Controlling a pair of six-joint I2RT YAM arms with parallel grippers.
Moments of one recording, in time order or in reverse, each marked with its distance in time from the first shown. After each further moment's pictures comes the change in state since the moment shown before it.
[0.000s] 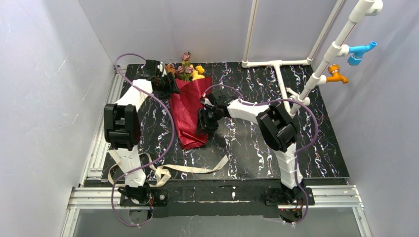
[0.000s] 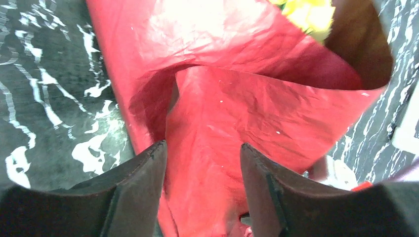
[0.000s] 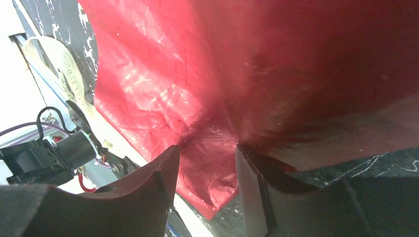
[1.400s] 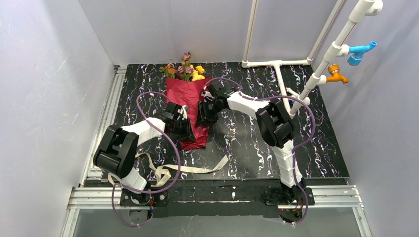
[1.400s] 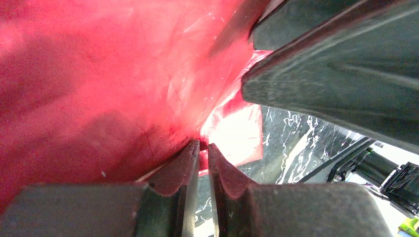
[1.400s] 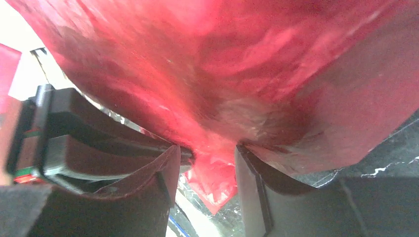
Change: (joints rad) left arm -0.309 -0.398 -0.745 0.229 0.084 -0.100; right arm -0.046 0.079 0.183 -0.139 -0.028 -0.023
